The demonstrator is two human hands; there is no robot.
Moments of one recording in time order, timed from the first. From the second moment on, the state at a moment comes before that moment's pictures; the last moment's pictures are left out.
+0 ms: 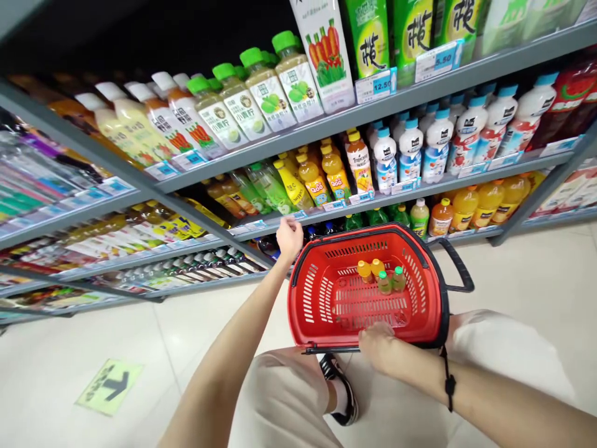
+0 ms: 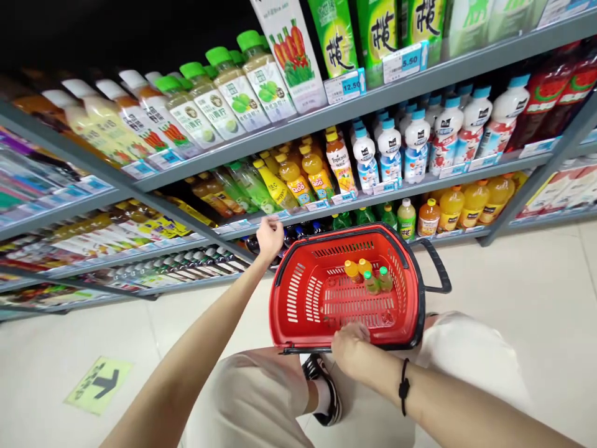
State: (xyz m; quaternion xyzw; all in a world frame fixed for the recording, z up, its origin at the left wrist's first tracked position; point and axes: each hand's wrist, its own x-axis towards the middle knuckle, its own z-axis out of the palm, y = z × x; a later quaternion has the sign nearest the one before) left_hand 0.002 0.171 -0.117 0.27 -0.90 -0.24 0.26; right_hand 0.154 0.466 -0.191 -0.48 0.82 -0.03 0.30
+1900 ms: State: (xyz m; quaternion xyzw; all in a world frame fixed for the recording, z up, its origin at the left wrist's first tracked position) left_hand 0.150 0.295 -0.074 0.09 -0.65 -0.75 0.10; right_hand 0.106 0.465 -0.093 -0.09 0.43 -0.77 0.46
